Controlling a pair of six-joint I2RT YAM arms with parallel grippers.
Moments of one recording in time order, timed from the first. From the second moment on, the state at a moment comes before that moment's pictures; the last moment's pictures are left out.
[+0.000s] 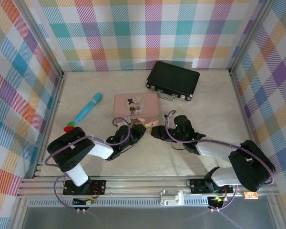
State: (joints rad) left arm -0.81 1.68 0.44 0.89 -0.09 -1.39; right arm 0.66 1.32 0.47 0.36 -0.46 0.89
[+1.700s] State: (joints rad) left arm -0.80 1.70 0.38 1.14 -0.09 -1.37; right arm 0.65 1.59 0.52 0.69 -0.52 1.33
